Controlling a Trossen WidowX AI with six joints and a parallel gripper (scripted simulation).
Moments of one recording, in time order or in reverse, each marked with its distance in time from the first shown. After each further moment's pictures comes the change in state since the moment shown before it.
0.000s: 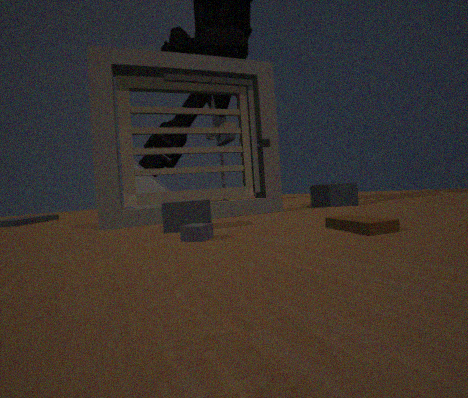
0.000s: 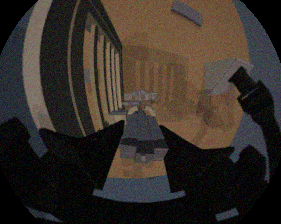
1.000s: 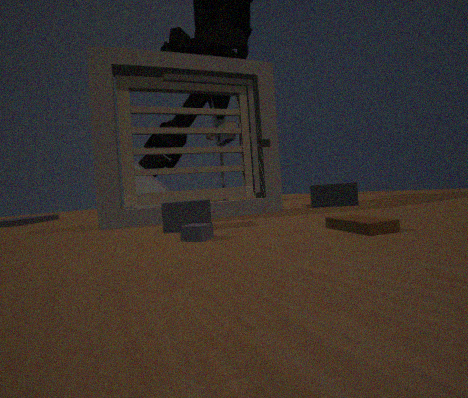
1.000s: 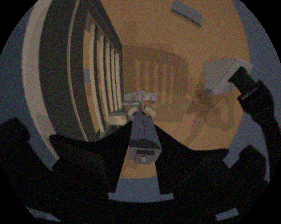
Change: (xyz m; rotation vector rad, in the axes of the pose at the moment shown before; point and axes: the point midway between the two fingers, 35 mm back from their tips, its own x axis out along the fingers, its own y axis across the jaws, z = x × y) arm 0.000 0.000 0.000 0.002 0.000 0.000
